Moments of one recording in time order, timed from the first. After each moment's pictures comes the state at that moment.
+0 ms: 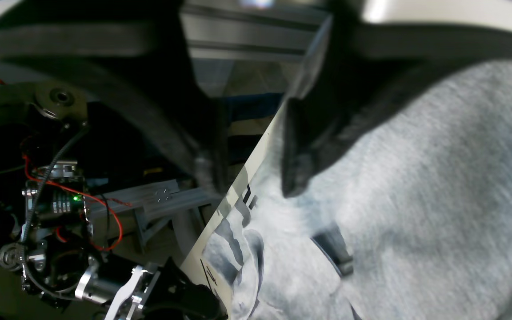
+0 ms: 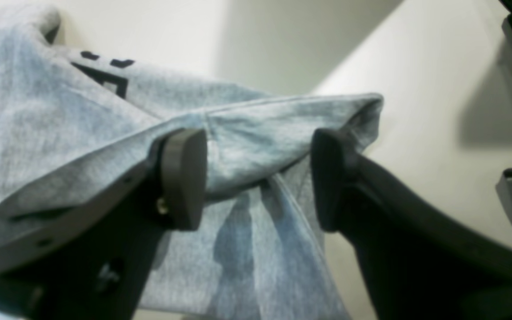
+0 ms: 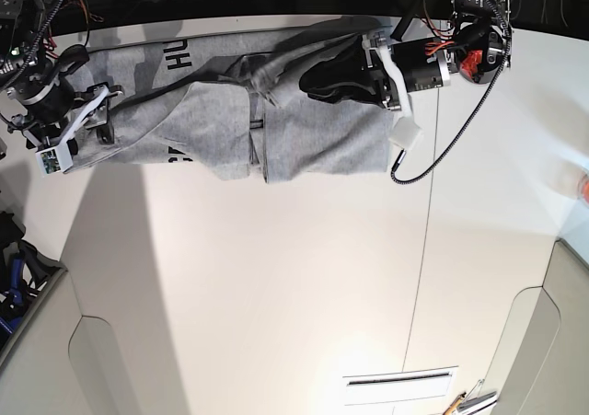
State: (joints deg) left arm 17.9 -9.1 -7.9 96.9 -75.6 -34.8 71.9; right arm -19.6 17.4 19.8 111.9 19.9 24.9 -54.1
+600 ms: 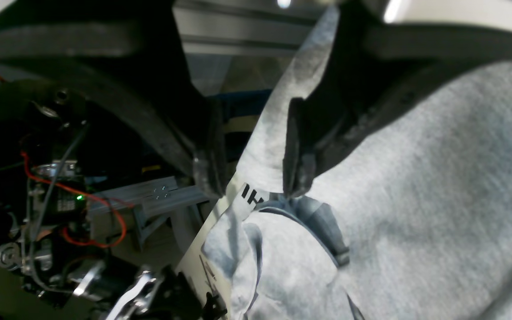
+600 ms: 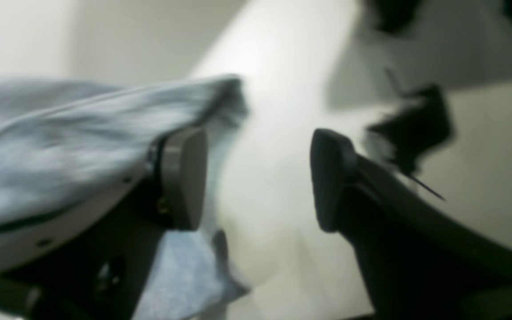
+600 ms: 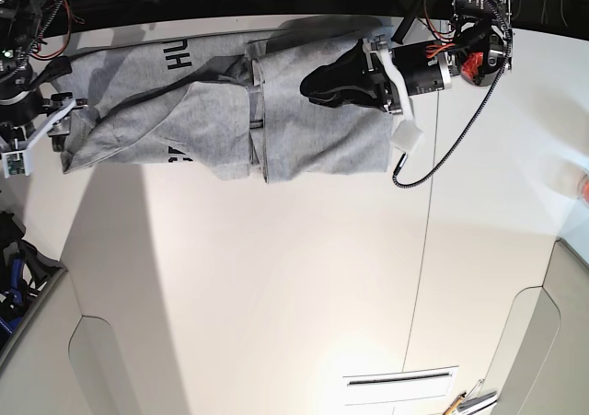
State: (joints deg) left arm 17.5 -9.1 -8.0 97.1 -75.3 -34.8 71.4; right arm -19.6 17.7 26.2 111.8 9.2 17.9 -51.4
